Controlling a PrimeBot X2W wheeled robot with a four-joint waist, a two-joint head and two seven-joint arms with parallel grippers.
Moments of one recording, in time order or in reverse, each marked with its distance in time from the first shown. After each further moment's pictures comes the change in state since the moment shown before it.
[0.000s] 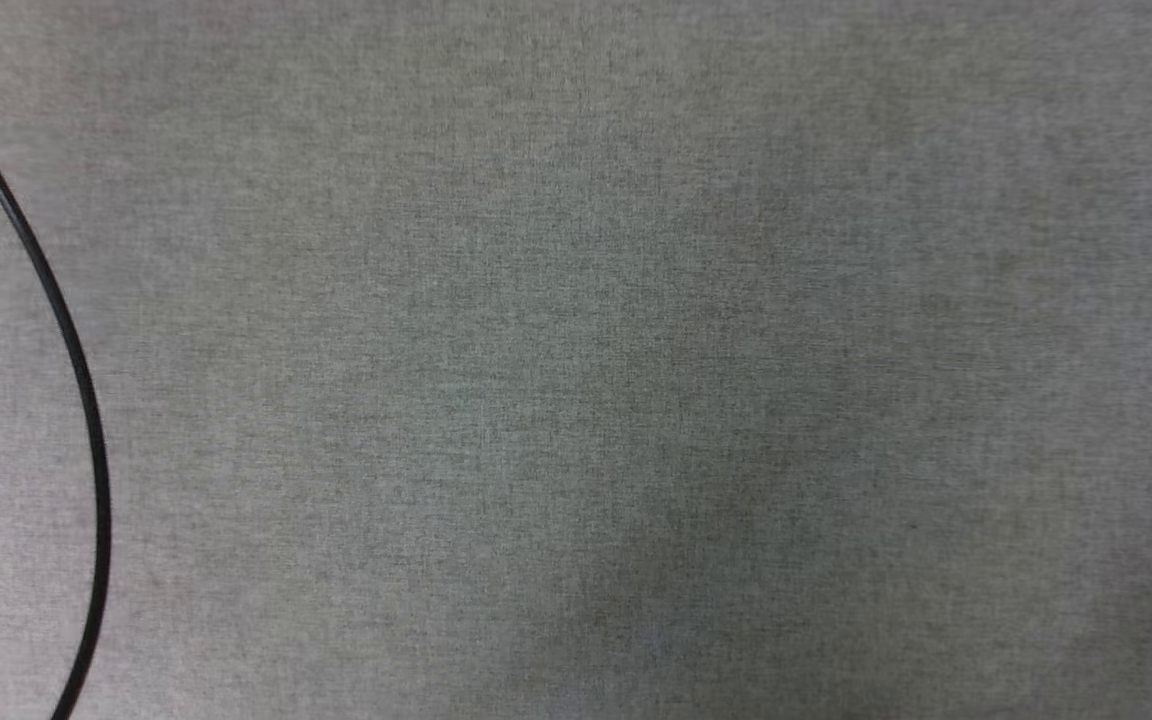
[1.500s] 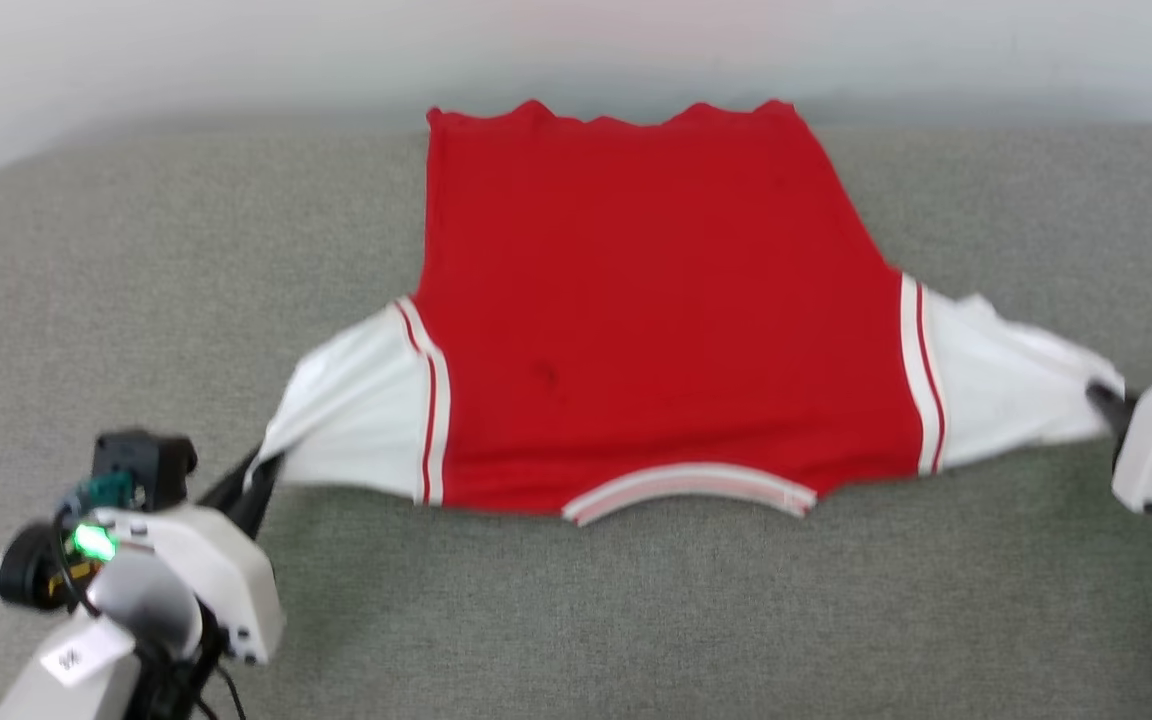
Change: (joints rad) left arm 1.370 0.007 -0.095 -0.224 -0.241 0.081 0.125; right arm 1.116 -0.069 0.130 0.078 0.364 0.001 0.152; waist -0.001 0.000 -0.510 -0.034
